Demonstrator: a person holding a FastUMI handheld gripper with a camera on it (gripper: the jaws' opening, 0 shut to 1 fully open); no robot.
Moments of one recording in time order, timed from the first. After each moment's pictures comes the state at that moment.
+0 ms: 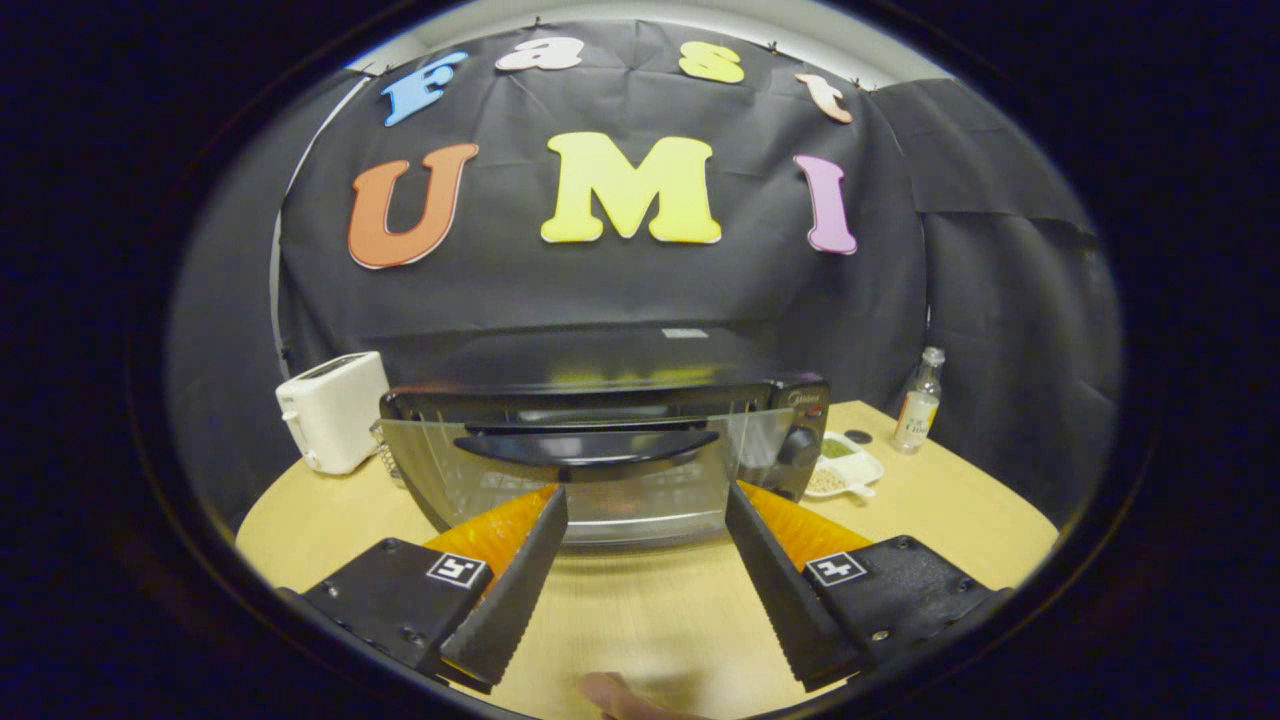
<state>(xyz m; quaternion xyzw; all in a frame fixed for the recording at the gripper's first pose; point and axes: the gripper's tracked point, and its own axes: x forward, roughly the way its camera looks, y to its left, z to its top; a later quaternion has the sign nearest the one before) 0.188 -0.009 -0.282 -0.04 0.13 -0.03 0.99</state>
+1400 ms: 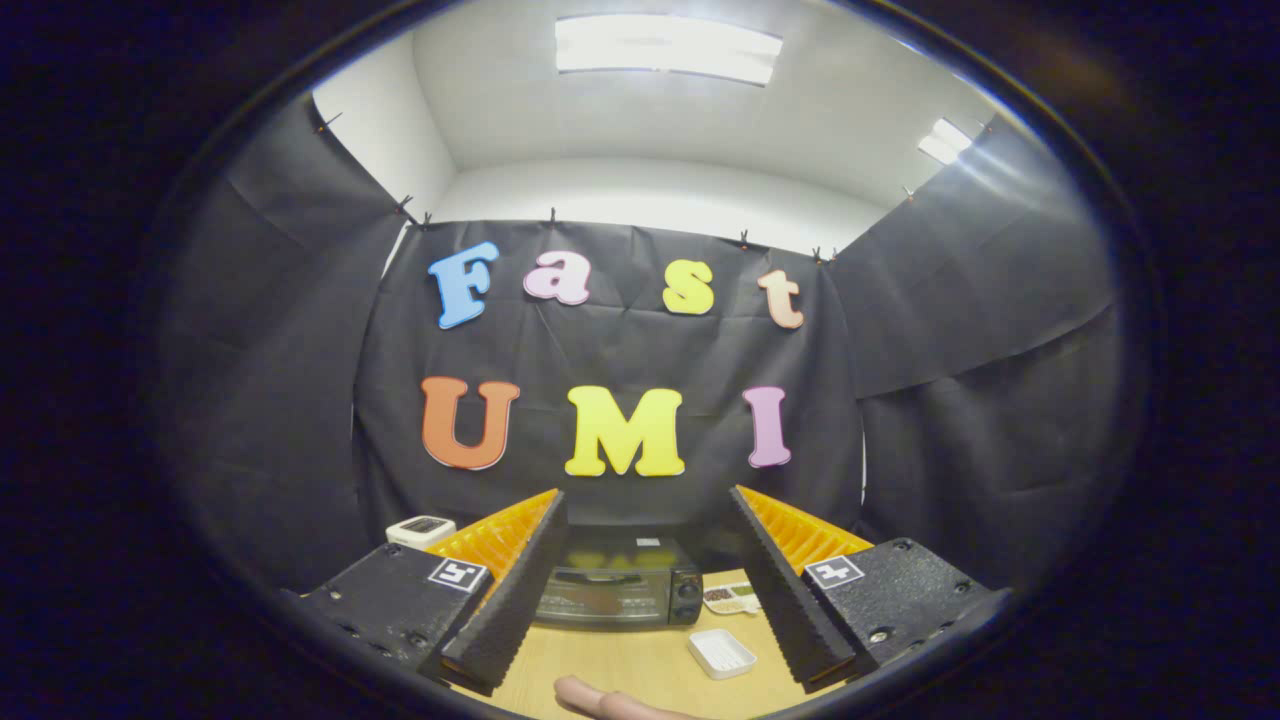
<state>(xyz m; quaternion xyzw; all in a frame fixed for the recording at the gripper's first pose) -0.112 -0.003 -0.050 -0.06 -0.12 0.01 0.99</state>
